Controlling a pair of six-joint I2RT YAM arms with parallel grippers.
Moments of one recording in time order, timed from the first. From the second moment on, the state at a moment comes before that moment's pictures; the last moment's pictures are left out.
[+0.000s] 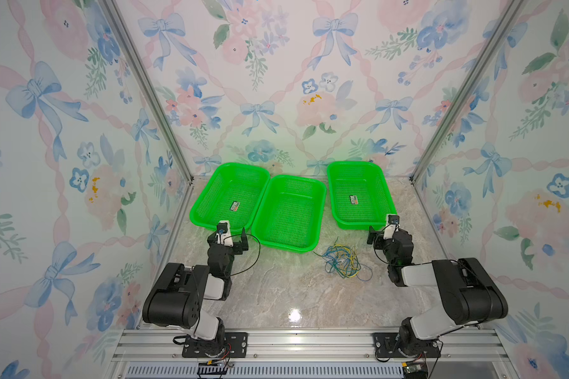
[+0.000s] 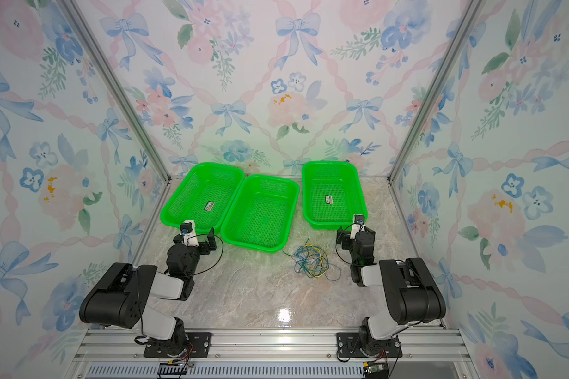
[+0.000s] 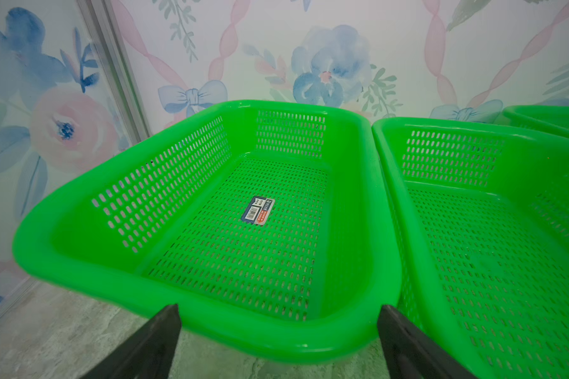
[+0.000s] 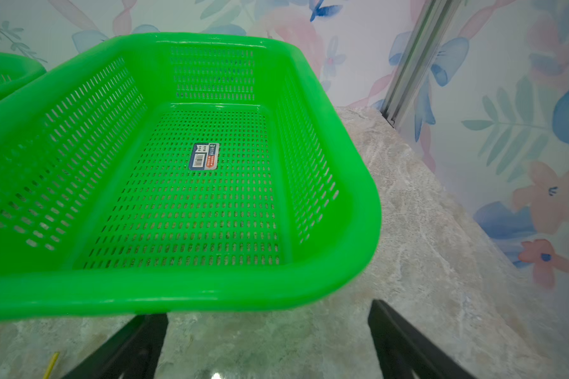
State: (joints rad) left arm -0.09 1.53 0.19 1.19 -0.11 -0.02; right arm 0.08 1.56 0.36 0.88 0.16 -0.01
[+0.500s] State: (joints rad) left arm -0.09 1.53 0.19 1.19 -0.11 -0.02; right arm 0.07 1.56 0.35 0.89 0.17 0.00
